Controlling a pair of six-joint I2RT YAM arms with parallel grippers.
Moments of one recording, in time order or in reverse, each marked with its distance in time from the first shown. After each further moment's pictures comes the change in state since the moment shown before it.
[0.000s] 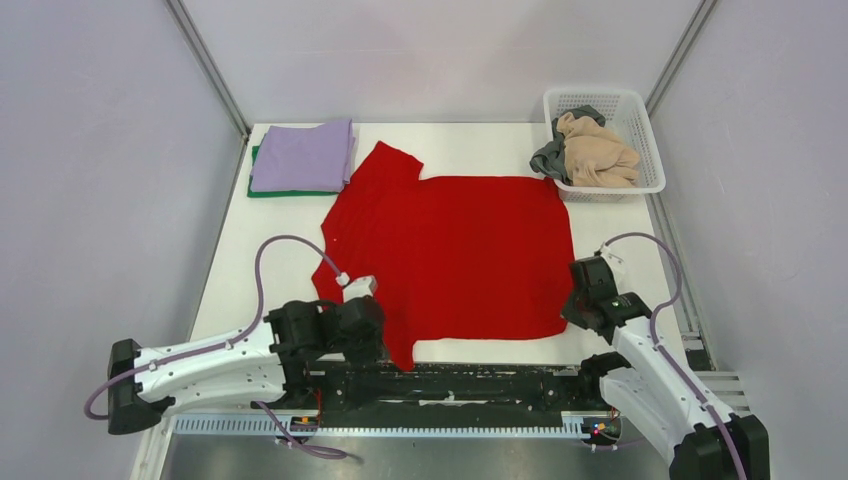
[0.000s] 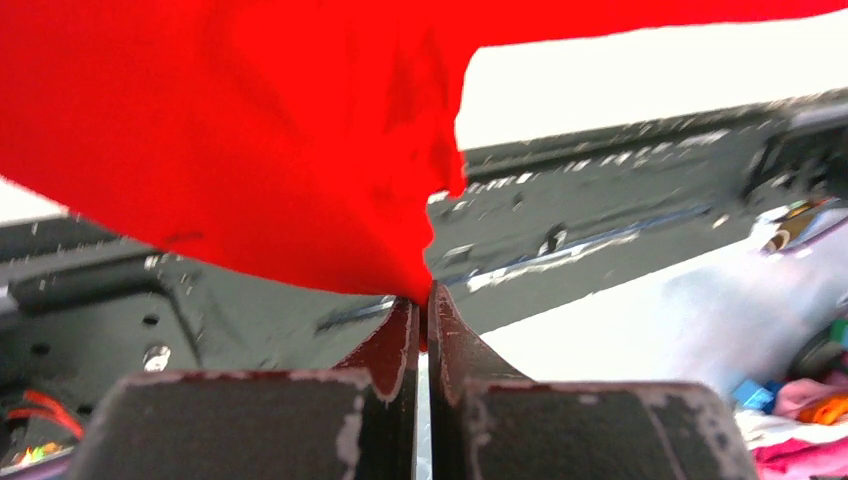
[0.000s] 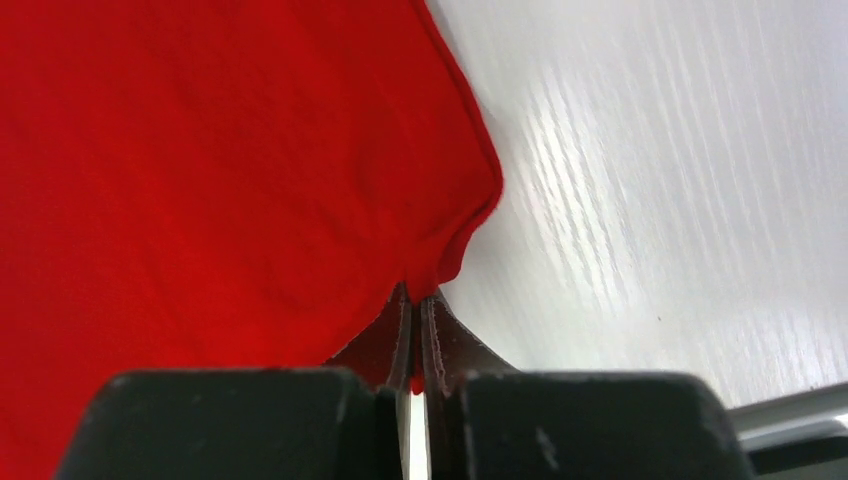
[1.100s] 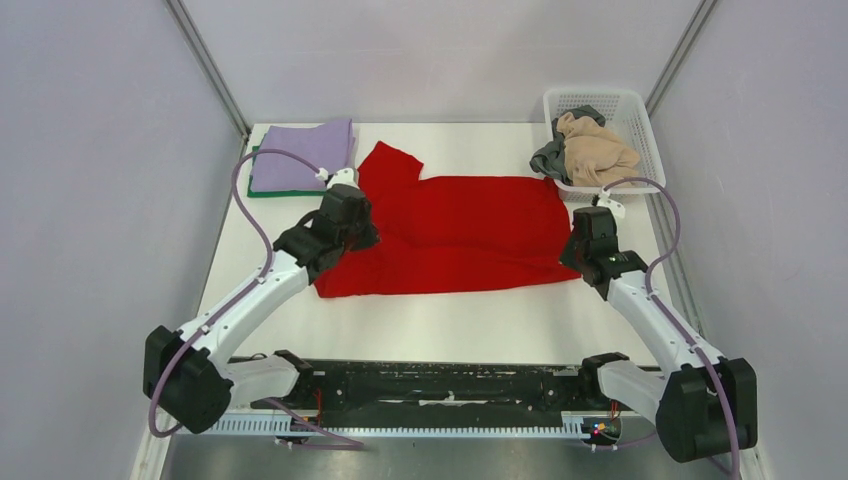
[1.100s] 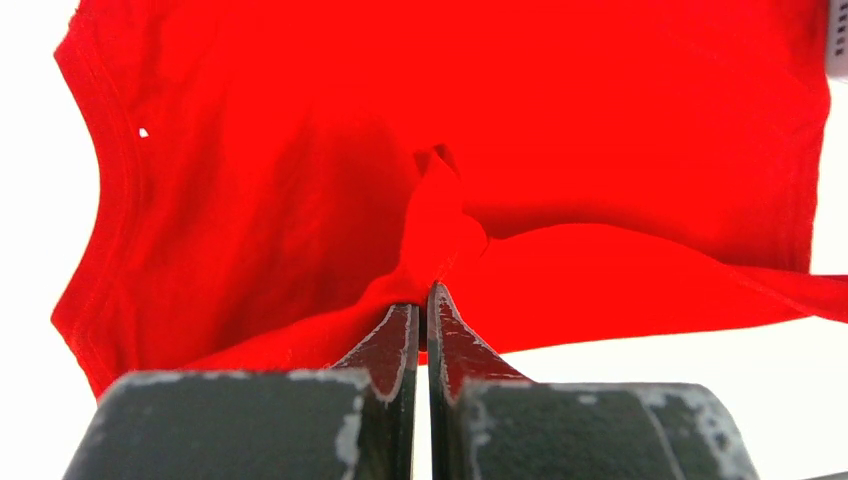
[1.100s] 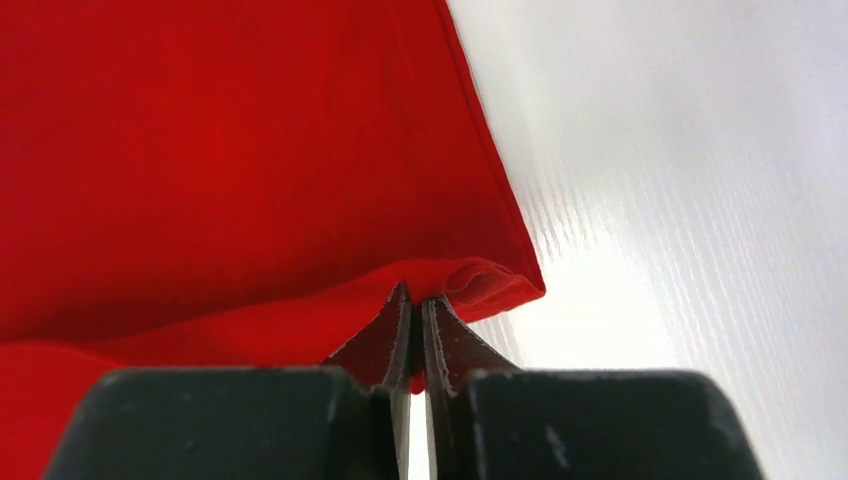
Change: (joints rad) left arm 0.695 0.383 0.344 0.420 -0.100 0.637; right arm -0.076 0.298 0.273 0.298 0.016 -0.184
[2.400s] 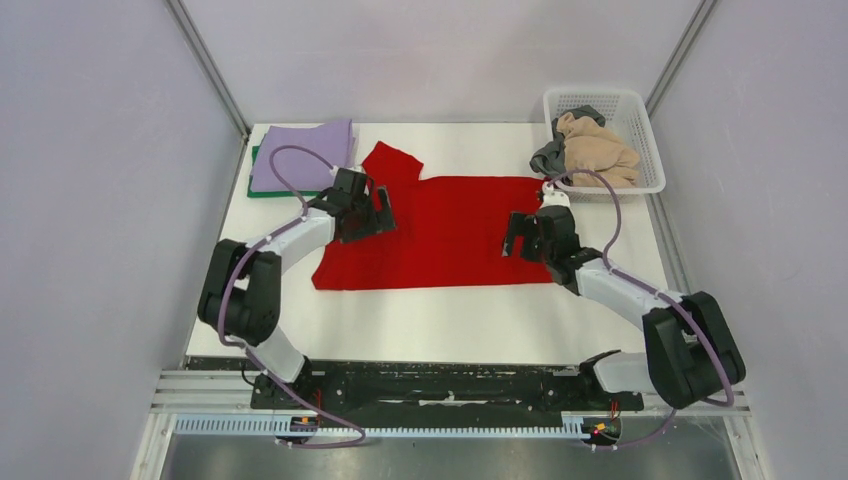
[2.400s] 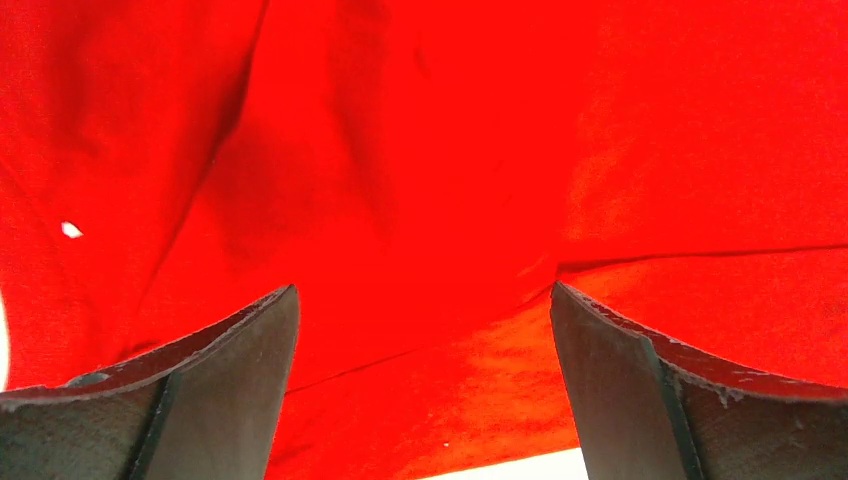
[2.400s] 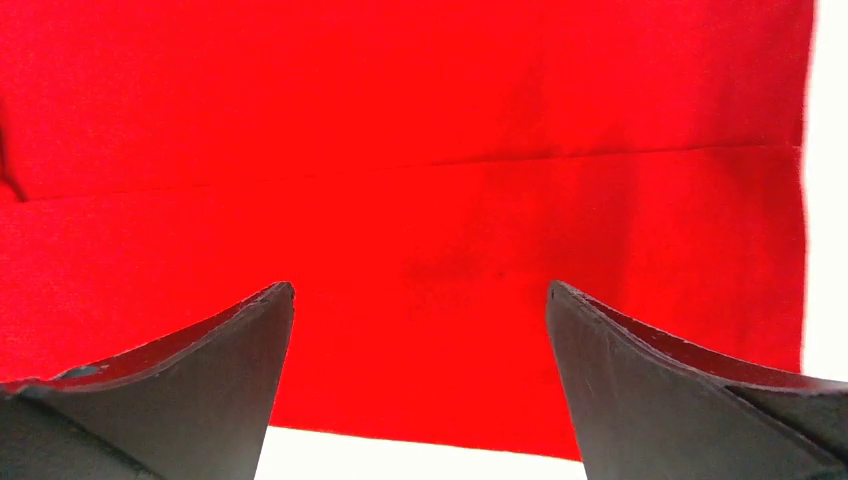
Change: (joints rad) left arm 0.212 0.457 0.121 0.169 0.204 0.087; right arm 0.172 0.227 -0.044 0.429 -0.116 -0.101
